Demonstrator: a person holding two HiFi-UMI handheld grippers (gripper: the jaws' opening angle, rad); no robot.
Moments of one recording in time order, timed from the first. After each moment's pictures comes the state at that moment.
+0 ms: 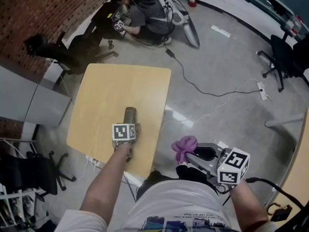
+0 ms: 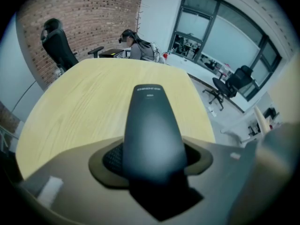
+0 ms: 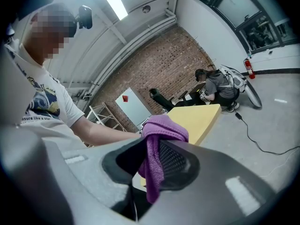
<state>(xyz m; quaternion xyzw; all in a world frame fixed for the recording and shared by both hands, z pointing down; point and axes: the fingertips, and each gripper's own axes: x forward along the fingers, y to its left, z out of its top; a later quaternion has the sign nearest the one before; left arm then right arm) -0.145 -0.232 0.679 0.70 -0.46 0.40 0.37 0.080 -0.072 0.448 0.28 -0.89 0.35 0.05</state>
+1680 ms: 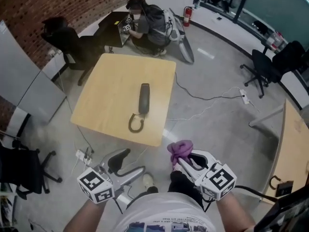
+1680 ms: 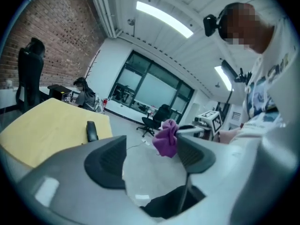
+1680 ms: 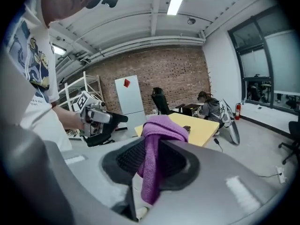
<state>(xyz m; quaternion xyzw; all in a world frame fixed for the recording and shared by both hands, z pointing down) -0.184 0.059 0.407 0.94 -0.20 0.08 0.25 -0.041 0.078 0.409 0.41 -0.88 0.16 0.15</state>
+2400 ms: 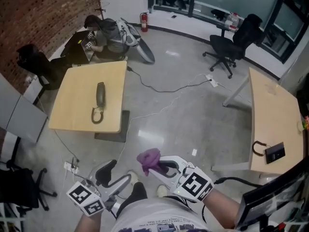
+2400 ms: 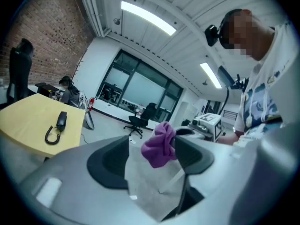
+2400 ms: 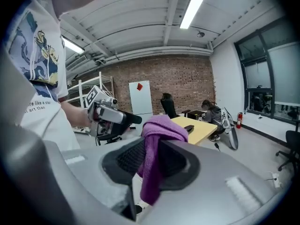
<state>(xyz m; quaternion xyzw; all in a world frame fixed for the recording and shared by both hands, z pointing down) -0.119 0.215 0.376 0.96 -0.16 0.08 0.23 -0.037 0.242 0.379 0.38 -0.91 0.10 0.14</state>
